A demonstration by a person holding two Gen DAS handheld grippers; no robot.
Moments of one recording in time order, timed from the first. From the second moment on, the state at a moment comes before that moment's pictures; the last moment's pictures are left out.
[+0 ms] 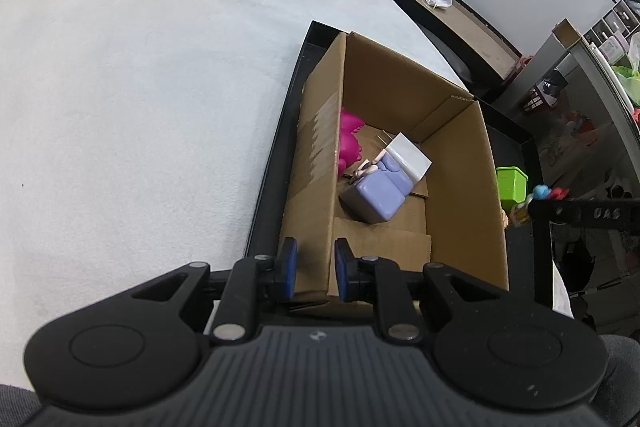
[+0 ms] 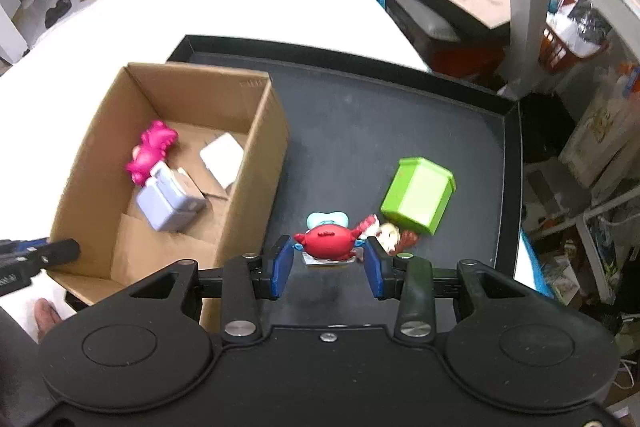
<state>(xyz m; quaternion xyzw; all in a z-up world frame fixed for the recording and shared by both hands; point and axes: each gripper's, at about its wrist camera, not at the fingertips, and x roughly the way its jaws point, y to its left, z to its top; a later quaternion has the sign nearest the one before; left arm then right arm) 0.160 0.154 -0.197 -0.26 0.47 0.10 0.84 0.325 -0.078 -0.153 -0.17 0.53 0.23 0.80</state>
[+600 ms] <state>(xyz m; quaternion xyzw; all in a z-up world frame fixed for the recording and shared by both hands) 0.158 0.155 -0.195 -0.27 0.47 0.09 0.84 0.322 -0.047 -0.107 -0.17 0.49 0.26 0.81</state>
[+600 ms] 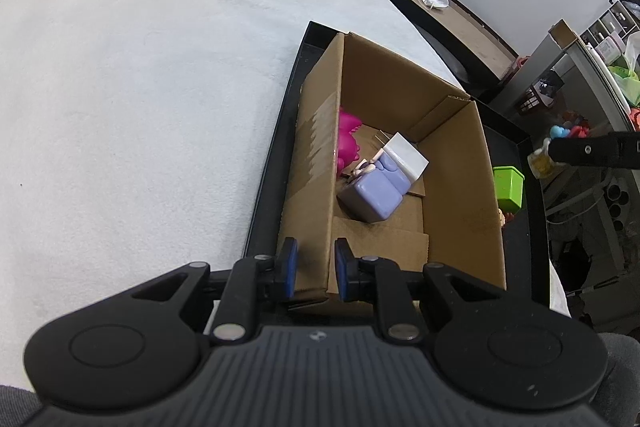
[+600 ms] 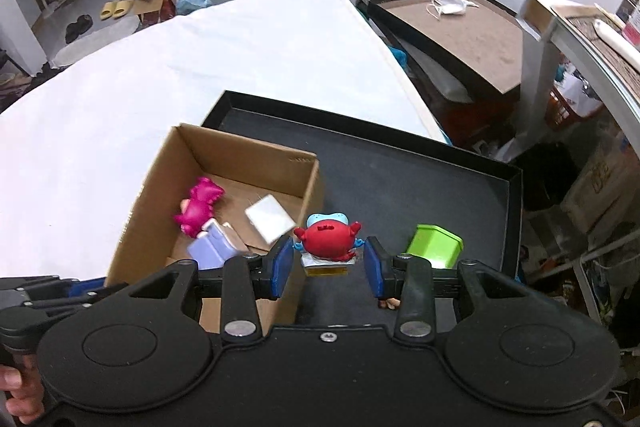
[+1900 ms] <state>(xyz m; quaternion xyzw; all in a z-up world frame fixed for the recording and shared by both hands) 0.156 0.159 -0.195 -0.28 0.46 0.08 0.84 0.306 0.016 -0.163 -0.21 0.53 0.27 0.78</state>
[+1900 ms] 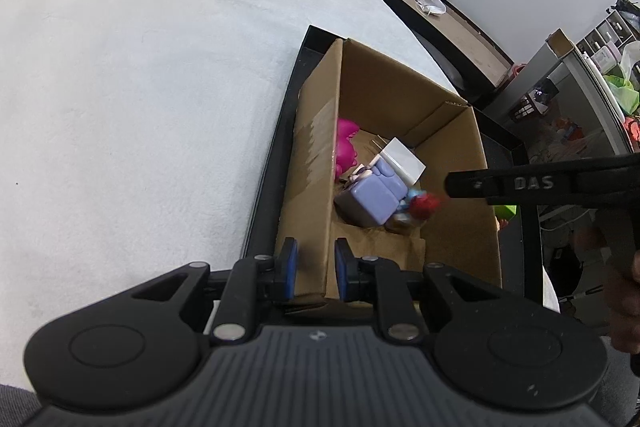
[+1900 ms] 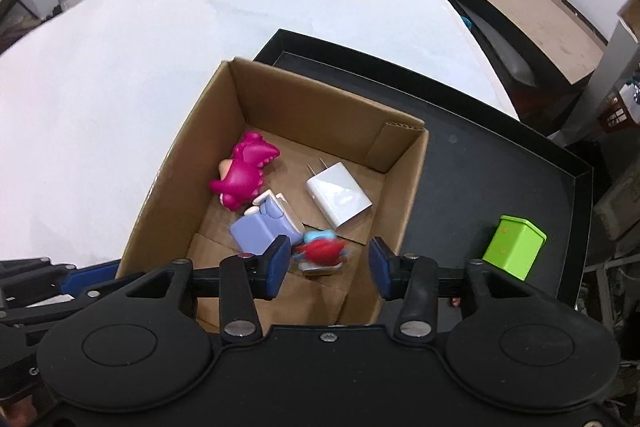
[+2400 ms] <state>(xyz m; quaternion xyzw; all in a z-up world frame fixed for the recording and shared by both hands) 0.160 0.157 -0.195 -0.27 0.46 0.09 0.84 0.324 -0.052 -0.141 -0.15 0.53 0.23 0.80</state>
